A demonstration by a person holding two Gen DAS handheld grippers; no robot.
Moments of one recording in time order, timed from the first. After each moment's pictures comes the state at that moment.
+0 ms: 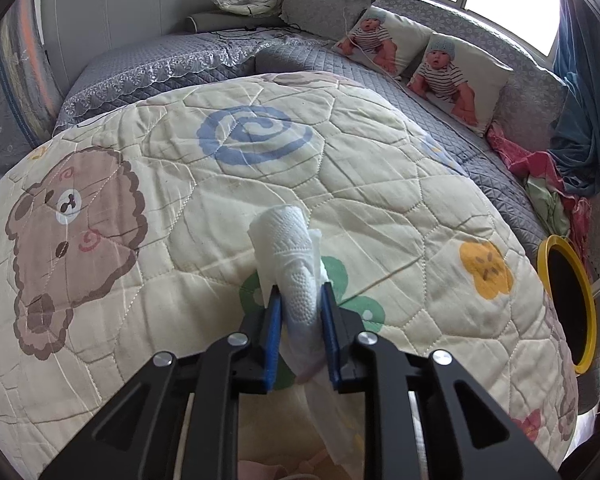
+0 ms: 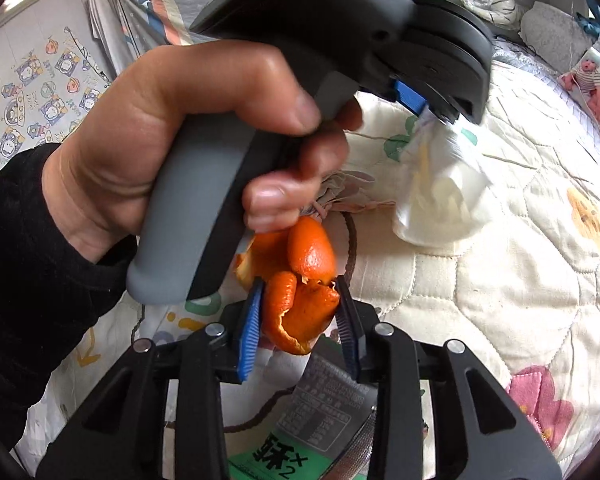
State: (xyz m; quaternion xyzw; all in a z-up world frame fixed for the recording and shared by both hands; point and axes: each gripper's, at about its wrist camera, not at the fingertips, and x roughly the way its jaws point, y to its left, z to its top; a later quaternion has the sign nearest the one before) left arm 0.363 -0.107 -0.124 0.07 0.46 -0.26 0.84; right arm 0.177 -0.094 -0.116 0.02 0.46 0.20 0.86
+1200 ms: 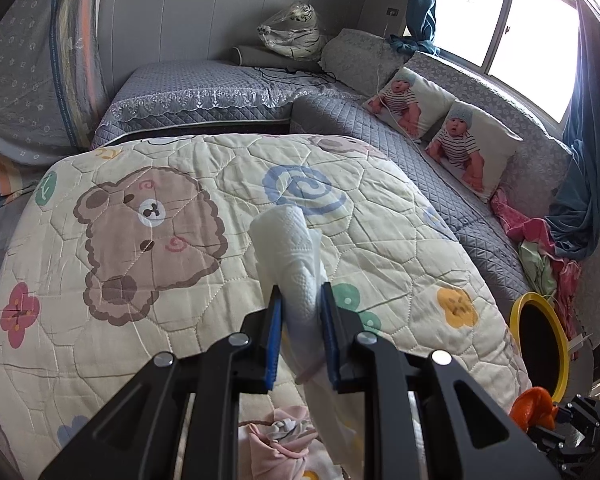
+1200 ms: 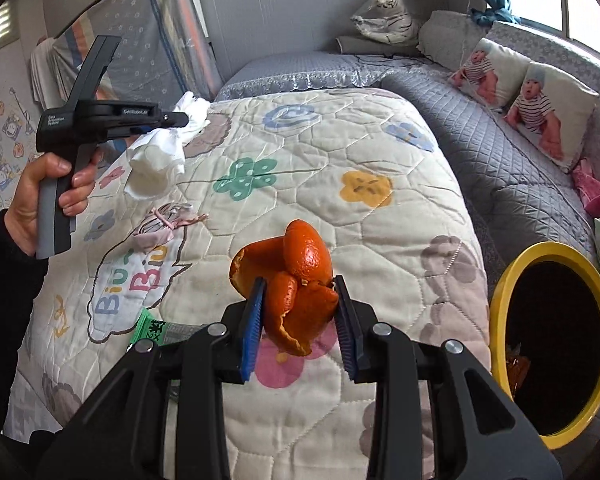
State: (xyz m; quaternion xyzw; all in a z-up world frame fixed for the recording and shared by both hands) left arm 0.325 -0.041 -0.057 -0.01 0.41 -0.22 0.89; right arm 0.088 -0.261 -0.066 0.06 0.39 0.05 0.92
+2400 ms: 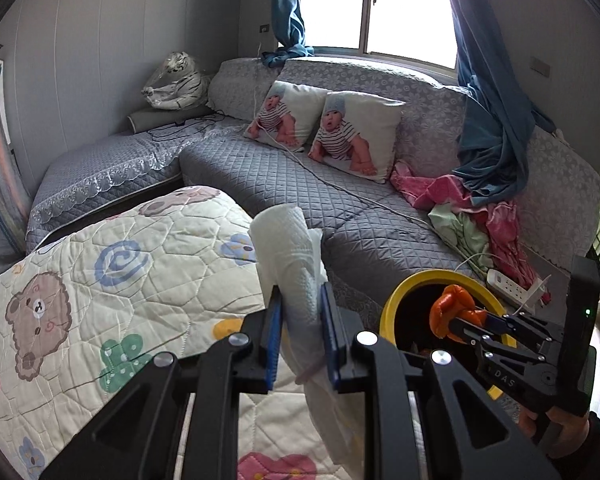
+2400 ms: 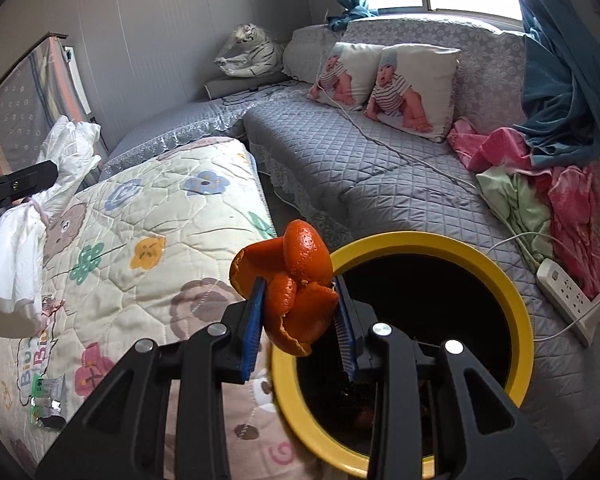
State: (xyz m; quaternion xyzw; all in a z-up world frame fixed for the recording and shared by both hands) left arm 0.184 -0.261 0.005 0.10 0.31 -0.36 0.87; right arm 0.050 -0.445 -0.065 0.14 0.34 -0.16 0.92
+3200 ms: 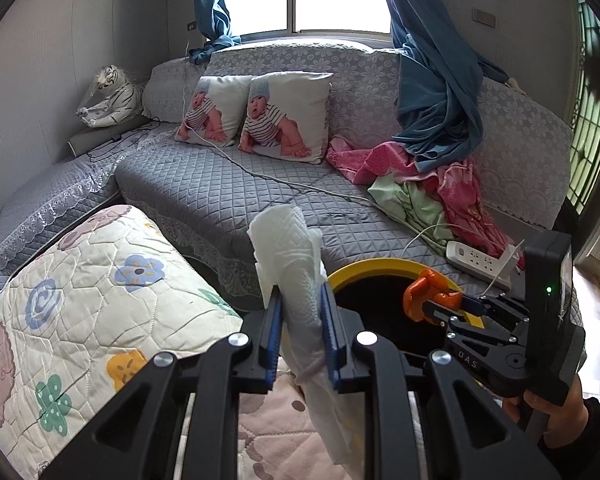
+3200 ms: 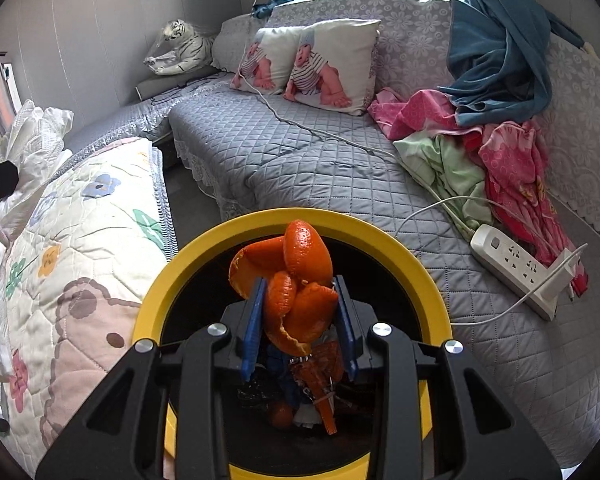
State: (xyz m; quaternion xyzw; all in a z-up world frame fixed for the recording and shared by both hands) left arm 0.142 -0.386 -0.023 0.16 0.31 -0.43 0.83; right arm 0.017 -0.538 -0.103 0.16 0.36 -0.26 0.88
